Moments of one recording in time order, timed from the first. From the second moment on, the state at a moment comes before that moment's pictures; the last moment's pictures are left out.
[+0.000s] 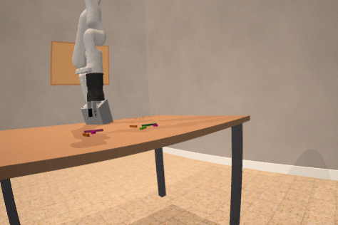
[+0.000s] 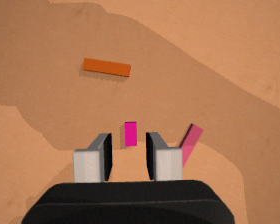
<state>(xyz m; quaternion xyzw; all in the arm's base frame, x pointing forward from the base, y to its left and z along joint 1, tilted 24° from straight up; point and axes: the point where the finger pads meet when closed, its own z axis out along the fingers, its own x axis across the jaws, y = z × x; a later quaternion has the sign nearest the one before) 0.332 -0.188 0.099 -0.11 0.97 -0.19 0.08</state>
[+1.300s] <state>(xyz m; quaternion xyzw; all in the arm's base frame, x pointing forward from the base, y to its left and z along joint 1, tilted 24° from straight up) 0.343 -0.203 0.060 -0.11 0.97 -0.19 0.08</state>
